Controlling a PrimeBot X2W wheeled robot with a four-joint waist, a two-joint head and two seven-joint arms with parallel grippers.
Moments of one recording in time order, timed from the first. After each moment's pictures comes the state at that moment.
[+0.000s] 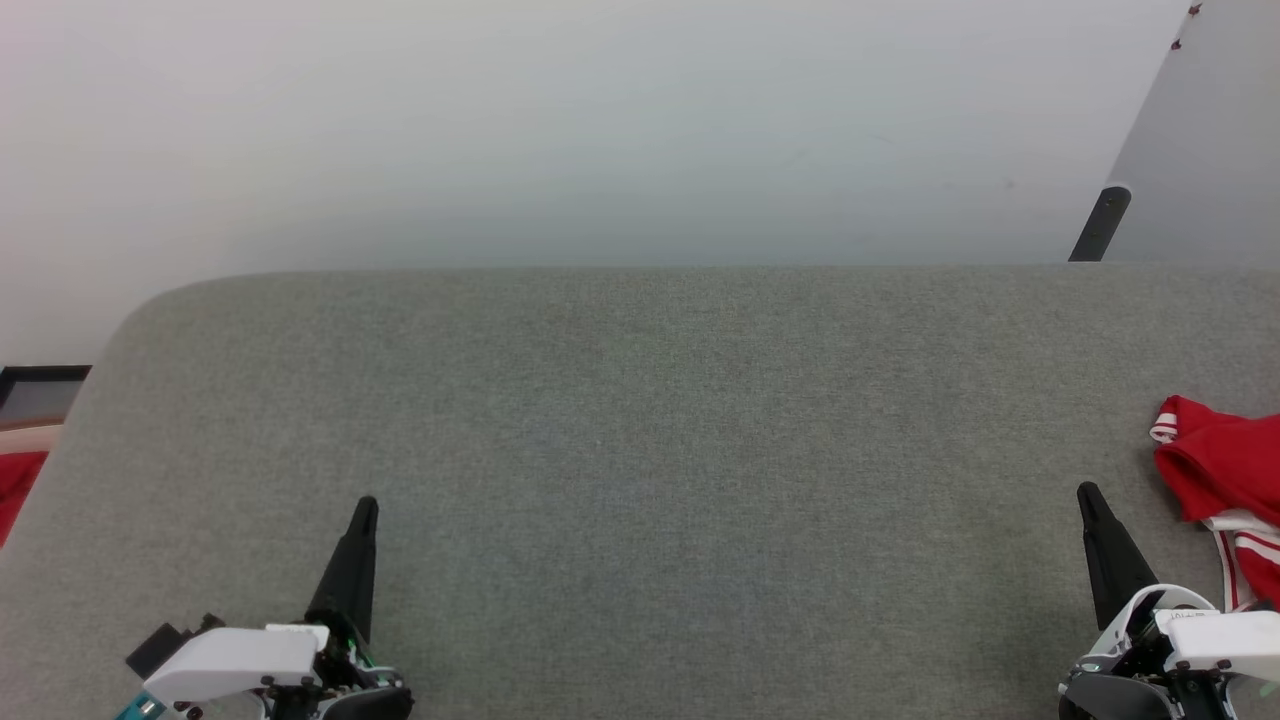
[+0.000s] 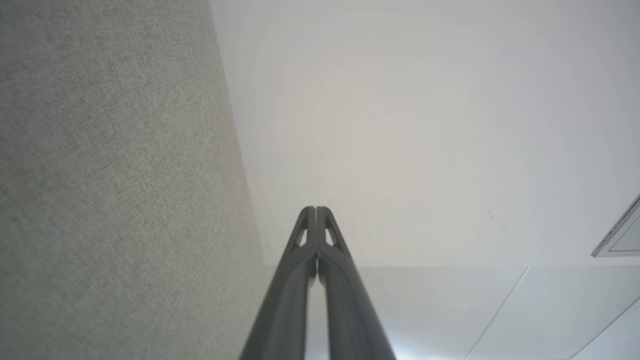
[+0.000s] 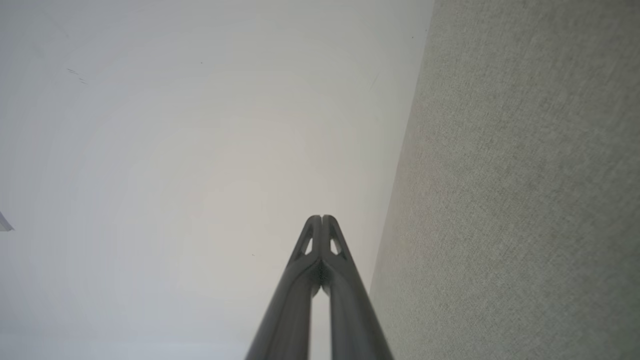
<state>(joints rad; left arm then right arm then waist) -0.10 0.06 0.10 0.25 -1.63 -0.13 0.10 -0.11 -0.05 -0.11 0.25 1.61 0.13 0.11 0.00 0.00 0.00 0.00</state>
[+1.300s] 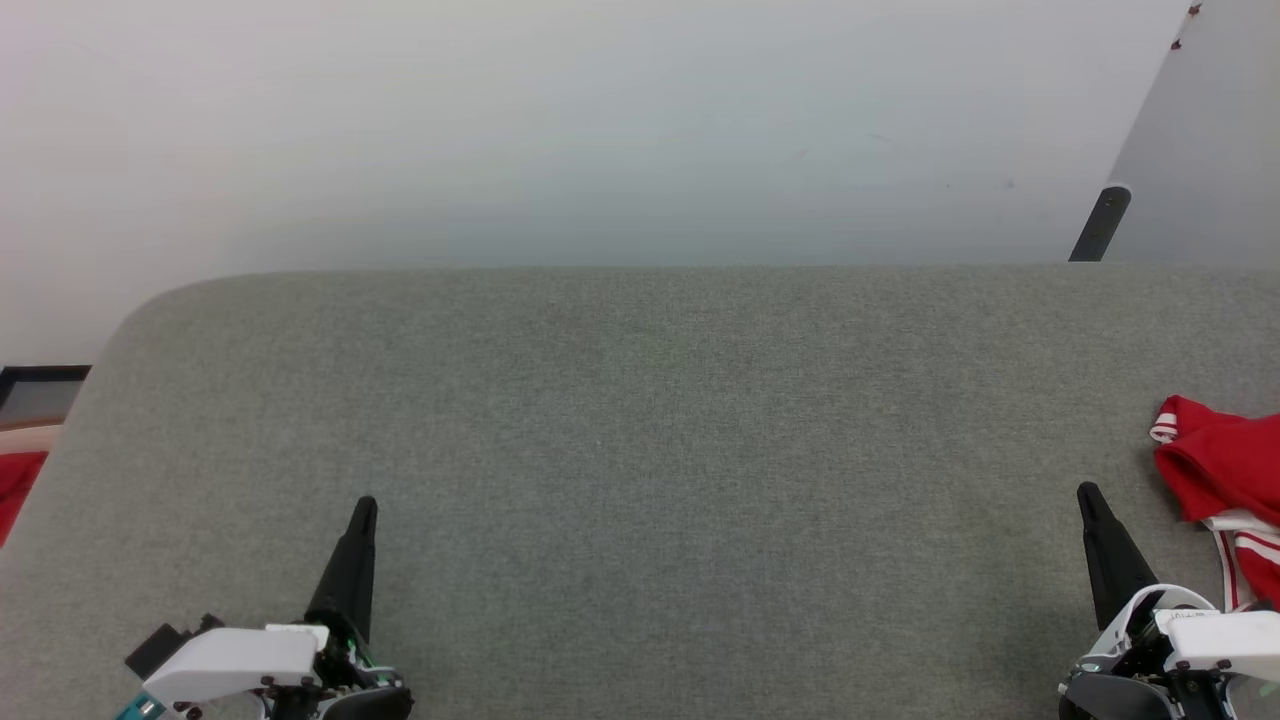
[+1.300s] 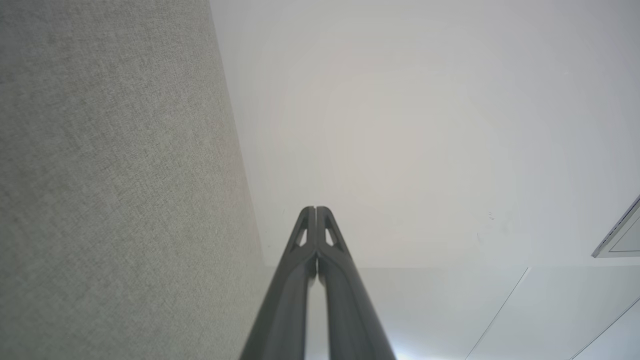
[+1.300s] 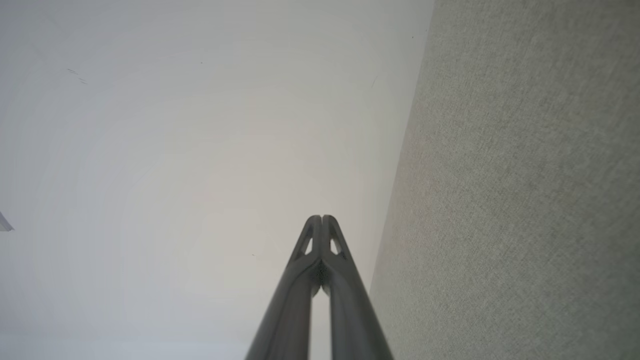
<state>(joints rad) -0.10 0.06 0.10 0.25 -1.62 -0.13 0.11 -0.11 -0.05 -0.11 0.25 1.61 0.13 0.11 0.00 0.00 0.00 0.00</state>
